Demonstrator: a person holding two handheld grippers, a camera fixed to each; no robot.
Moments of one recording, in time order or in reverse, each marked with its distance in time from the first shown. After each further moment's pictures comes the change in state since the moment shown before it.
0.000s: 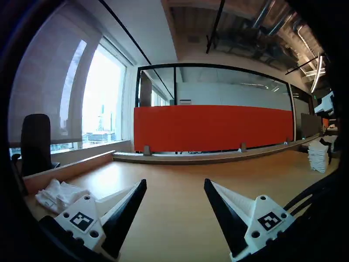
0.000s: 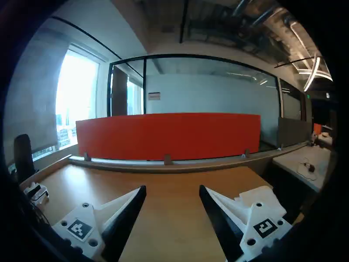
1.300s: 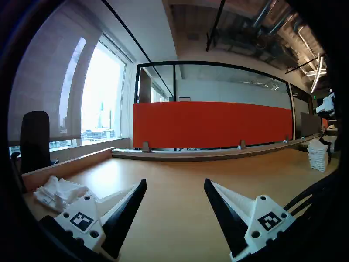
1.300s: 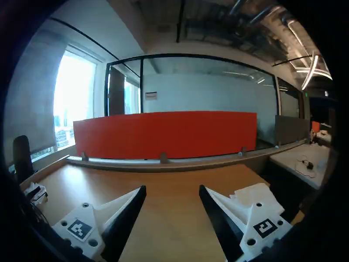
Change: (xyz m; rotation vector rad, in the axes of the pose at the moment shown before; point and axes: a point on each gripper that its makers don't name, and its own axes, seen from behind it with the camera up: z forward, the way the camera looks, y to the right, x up) left arm -0.015 -0.001 0.004 -0.009 -0.017 -0.006; right arm -0.003 0.014 -0.004 -0.010 0.004 0.010
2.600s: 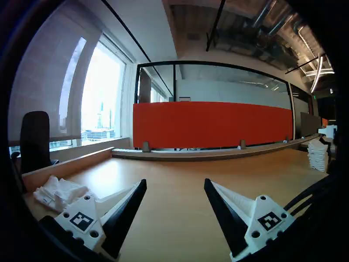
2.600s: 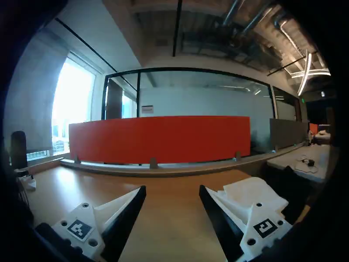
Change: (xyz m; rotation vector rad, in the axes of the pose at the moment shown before) left arm -0.002 0.003 0.000 0.000 0.000 0.000; right arm -0.067 0.059 0.019 -0.017 0.135 0.002
